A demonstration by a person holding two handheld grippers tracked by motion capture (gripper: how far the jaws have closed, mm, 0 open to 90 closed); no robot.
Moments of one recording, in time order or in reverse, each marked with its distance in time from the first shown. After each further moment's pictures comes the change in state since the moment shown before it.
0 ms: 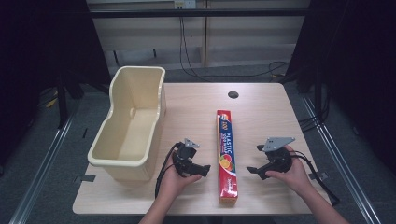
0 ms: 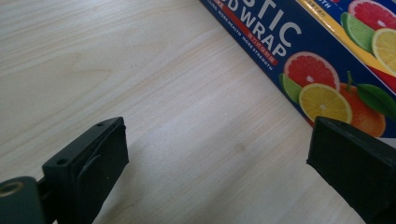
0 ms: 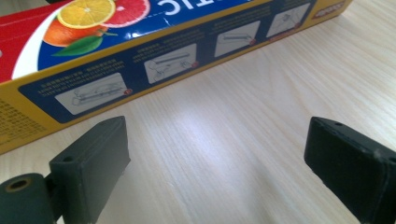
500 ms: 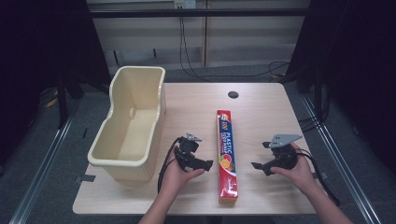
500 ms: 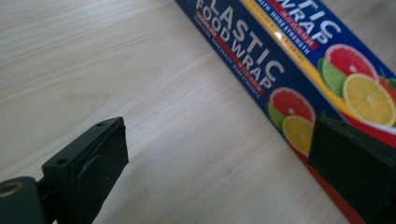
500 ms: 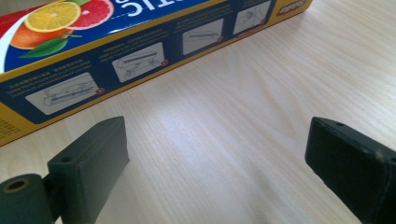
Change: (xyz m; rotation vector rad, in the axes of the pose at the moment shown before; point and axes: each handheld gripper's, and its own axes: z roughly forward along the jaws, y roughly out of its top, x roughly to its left) left arm -0.004 0.025 -0.005 0.020 -0.020 -0.027; right arm -0.015 -0.006 -0.009 -0.021 -0.039 0.045
